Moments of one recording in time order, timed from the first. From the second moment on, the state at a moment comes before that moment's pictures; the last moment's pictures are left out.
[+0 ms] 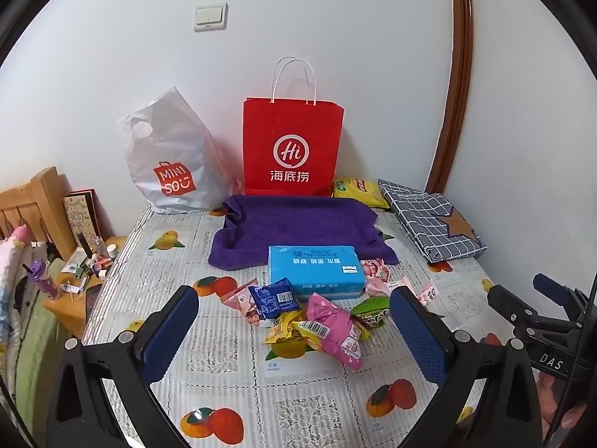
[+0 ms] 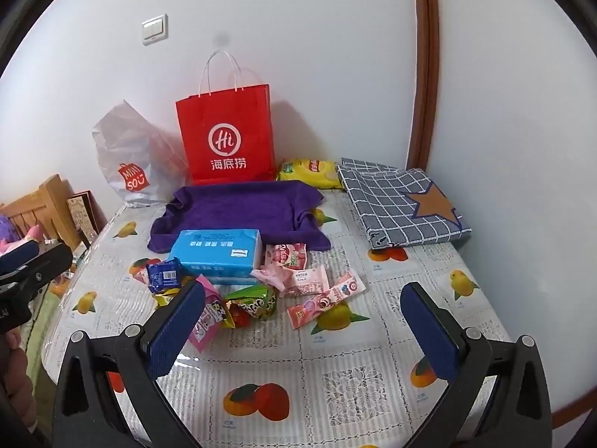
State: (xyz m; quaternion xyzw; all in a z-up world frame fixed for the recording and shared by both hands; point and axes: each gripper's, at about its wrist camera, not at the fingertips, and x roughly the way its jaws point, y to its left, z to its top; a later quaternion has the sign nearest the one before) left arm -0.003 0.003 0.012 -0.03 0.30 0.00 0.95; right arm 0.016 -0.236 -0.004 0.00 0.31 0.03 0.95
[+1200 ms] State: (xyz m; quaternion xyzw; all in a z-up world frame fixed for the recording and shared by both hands) left arm -0.013 0.001 0.016 -0.03 0.28 0.00 0.96; right arm 0.012 -0.231 -0.001 0.00 0.31 0.04 0.95
